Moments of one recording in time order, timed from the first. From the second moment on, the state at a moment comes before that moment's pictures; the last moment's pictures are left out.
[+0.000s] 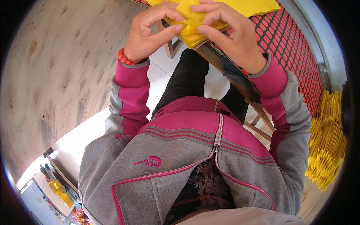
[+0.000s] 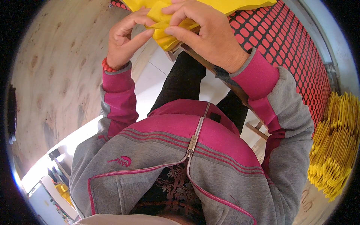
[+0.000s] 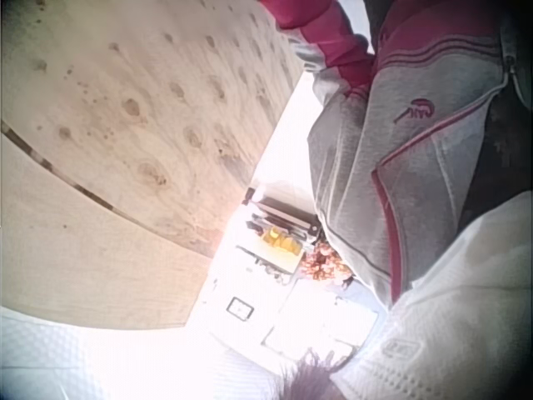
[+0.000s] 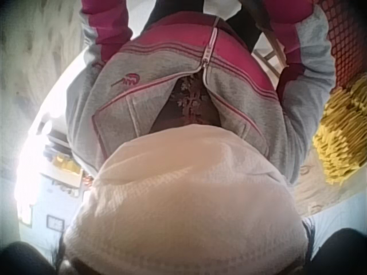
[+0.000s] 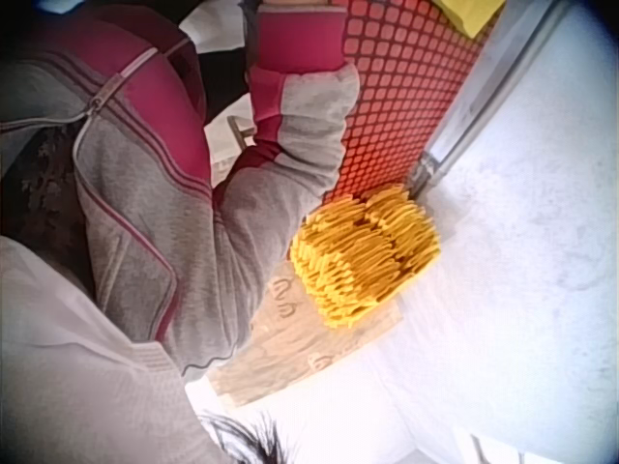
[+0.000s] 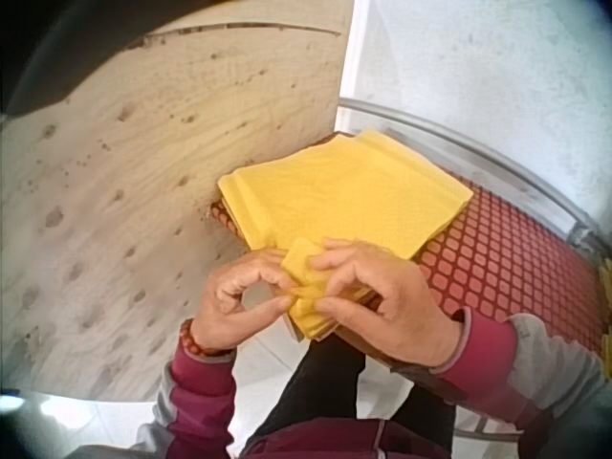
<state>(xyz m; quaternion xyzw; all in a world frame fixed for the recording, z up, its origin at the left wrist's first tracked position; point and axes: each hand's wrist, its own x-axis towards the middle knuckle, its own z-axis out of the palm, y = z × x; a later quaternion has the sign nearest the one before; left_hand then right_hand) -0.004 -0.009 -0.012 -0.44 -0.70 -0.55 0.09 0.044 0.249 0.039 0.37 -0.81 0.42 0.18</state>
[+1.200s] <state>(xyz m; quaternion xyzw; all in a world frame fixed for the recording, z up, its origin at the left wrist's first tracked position) -0.002 -0.005 -0.005 -0.38 -0.72 -0.58 0.08 0.181 0.369 -0.129 0.00 -0.99 0.09 0.09</state>
